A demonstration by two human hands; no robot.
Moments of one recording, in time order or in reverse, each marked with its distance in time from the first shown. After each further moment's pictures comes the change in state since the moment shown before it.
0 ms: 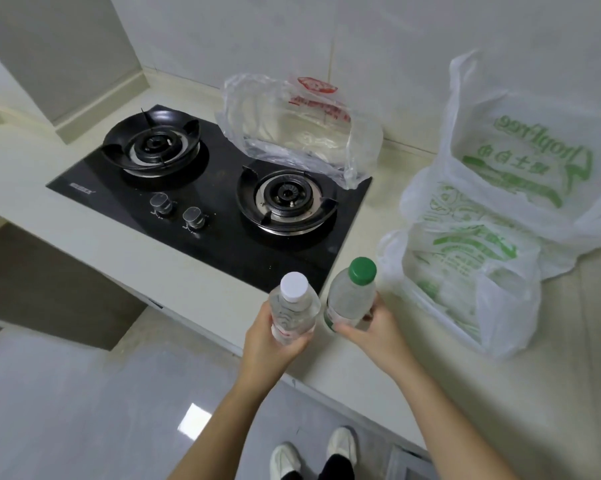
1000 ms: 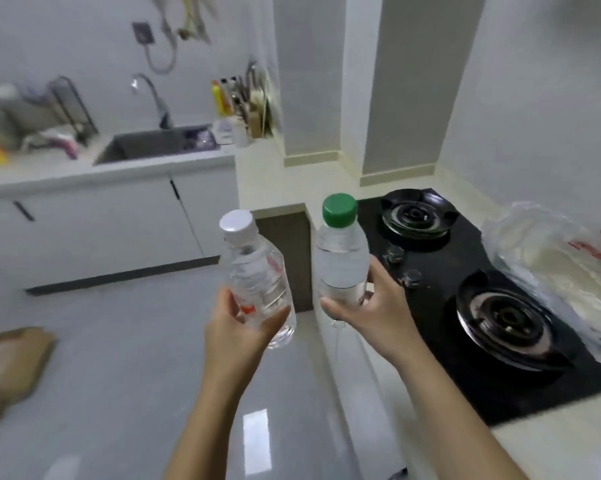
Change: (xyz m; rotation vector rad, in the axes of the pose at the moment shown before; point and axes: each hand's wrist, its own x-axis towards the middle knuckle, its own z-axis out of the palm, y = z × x) left_hand -0.166 0.082 -0.178 -0.127 1.152 -0.059; right_hand -0.051 -0.225 0.163 0.009 -0.791 -0.659
